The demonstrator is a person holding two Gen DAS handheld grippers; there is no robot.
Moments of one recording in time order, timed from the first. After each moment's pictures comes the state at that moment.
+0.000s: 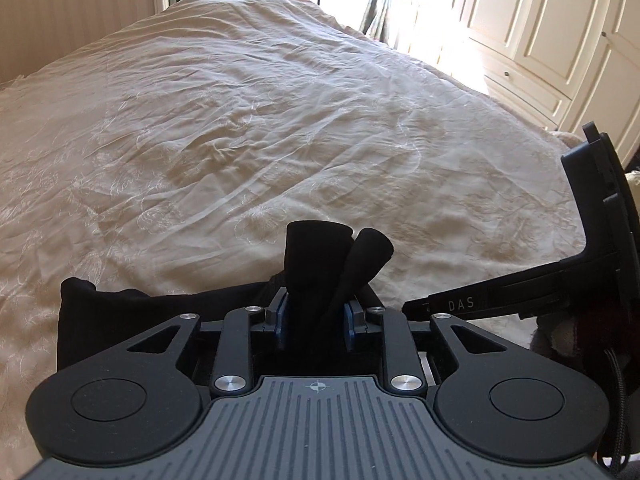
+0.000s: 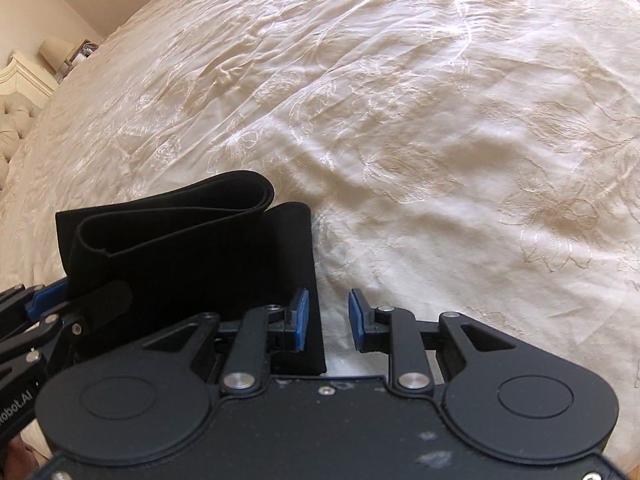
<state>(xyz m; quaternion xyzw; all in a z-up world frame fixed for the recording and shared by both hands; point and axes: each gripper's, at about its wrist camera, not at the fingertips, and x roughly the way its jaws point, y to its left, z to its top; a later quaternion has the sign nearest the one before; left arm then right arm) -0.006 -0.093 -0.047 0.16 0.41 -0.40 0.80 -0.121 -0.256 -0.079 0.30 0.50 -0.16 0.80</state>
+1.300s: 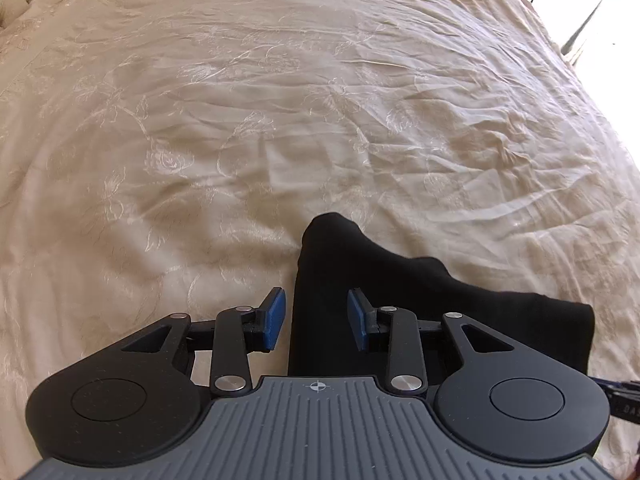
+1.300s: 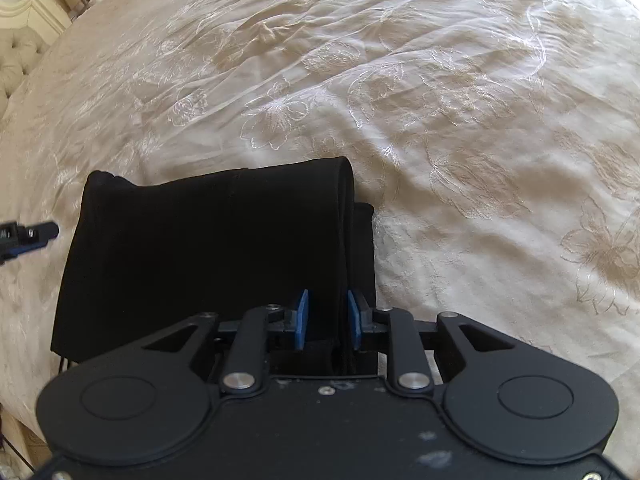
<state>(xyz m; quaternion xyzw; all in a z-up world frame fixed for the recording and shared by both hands) 0.157 0.053 -0.077 0.05 0.53 -0.16 0.83 -0.052 -0.210 -0.097 0.22 0.55 -0.12 0.79</state>
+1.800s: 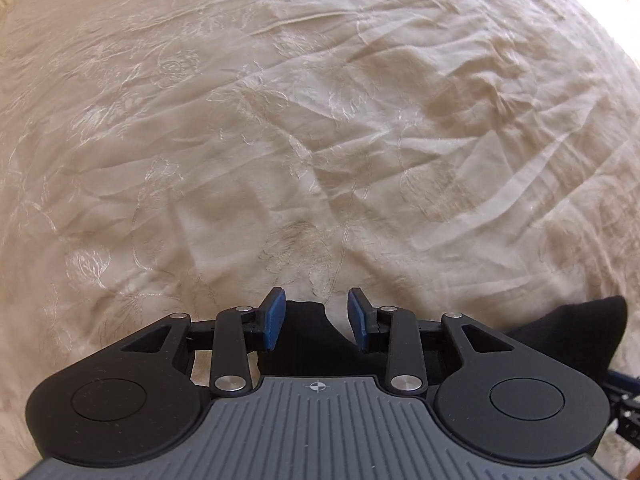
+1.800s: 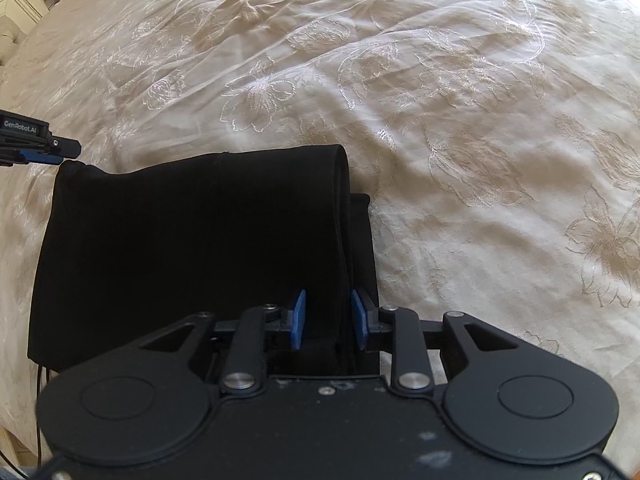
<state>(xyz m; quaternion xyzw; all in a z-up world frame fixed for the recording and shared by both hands) 0.230 -0.030 -0.116 0.21 0.59 -0.22 0.75 -0.037 -0.206 -0.113 0.22 0.58 -0.16 0.77</state>
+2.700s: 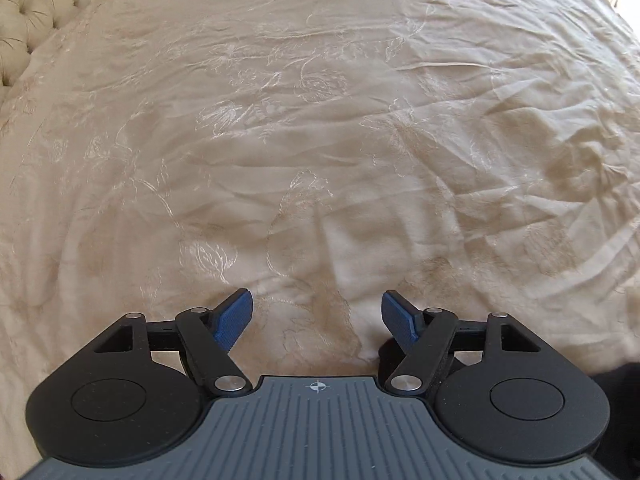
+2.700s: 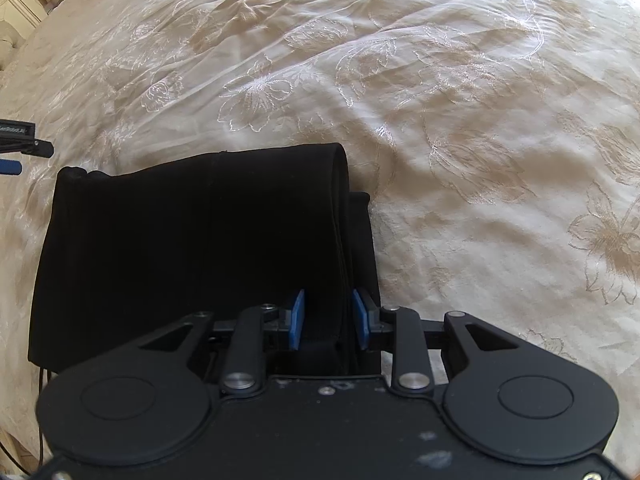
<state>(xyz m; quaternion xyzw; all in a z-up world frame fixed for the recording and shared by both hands) 0.237 0.035 -0.084 0.16 0.55 -0.09 0.82 -0.041 -0.207 -0.111 0.23 0.57 -0.16 0.77</state>
